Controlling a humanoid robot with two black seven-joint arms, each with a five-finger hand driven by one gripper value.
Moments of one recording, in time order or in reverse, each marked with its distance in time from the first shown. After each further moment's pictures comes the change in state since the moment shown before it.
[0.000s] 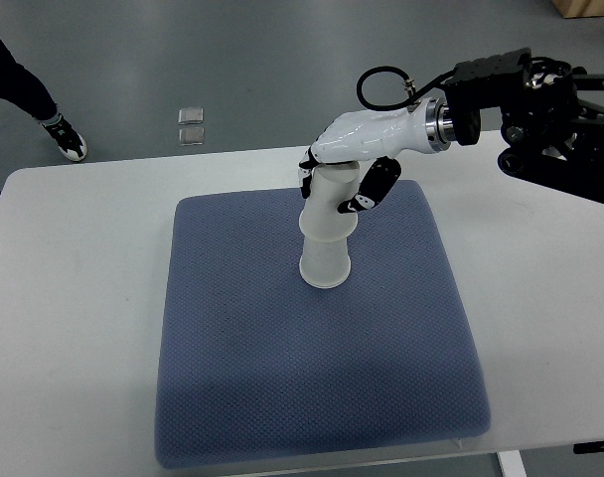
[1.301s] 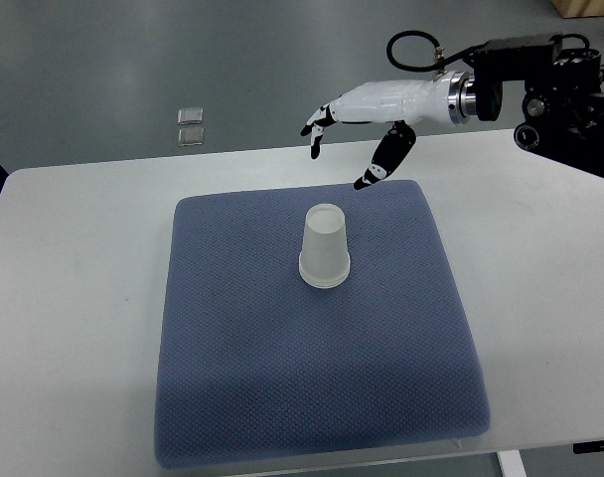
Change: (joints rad) left arm 0.000 0.000 0.000 0.000 0.000 0.000 -0.001; right arm -0.006 -0.035 0.085 -0.123 0.301 -0.002 0.002
